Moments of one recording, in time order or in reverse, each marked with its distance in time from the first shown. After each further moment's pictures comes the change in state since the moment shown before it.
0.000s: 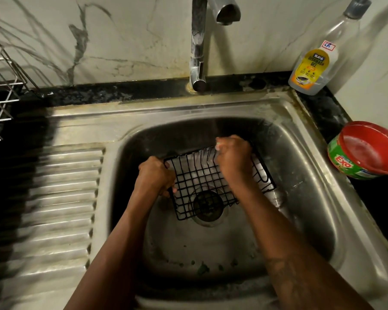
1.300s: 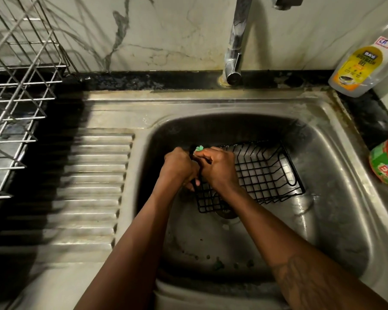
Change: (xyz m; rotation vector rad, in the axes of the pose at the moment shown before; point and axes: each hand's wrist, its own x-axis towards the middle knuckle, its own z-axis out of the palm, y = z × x) left_hand -0.011 -0.002 -0.005 0.032 -0.051 0.067; right_hand -0.037 -0.038 0.067 0.330 -0.144 -0.399
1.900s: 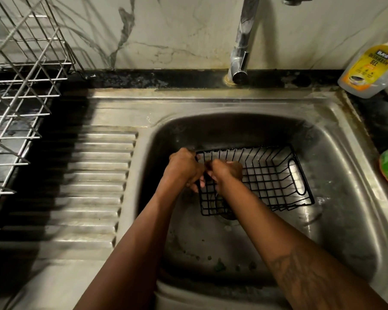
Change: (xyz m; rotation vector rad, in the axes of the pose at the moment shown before) left_hand 0.011 -0.001 0.012 -0.093 -0.102 -0.047; right_hand 0.010 0.007 0.022 0.582 0.127 1.330
